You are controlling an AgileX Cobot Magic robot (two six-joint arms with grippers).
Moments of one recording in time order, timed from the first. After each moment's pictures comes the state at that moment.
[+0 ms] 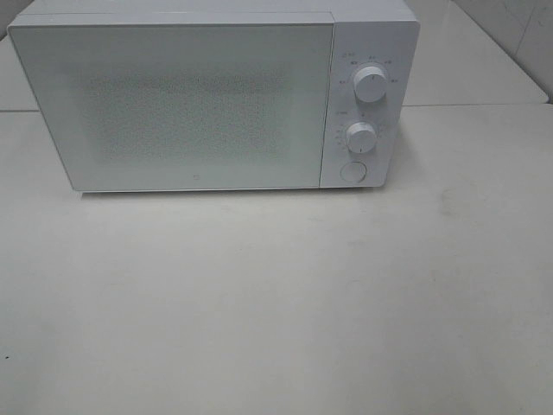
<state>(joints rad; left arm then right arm) -0.01 0.00 -0.50 -0.01 1.05 0.03 0.11 0.40 -0.55 -0.07 0.65 0.10</state>
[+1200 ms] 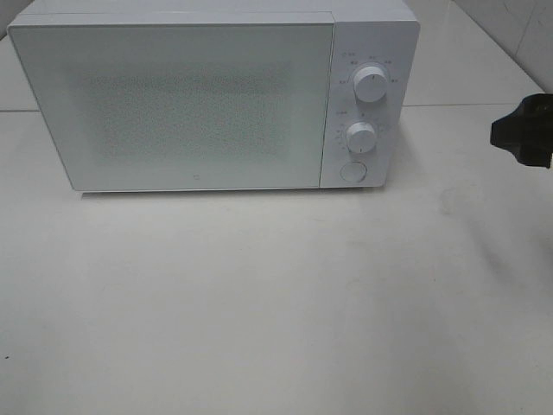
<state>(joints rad) -0.01 0.00 -0.50 -0.01 1.05 0.03 0.11 1.10 -0.55 -0.07 0.06 0.14</state>
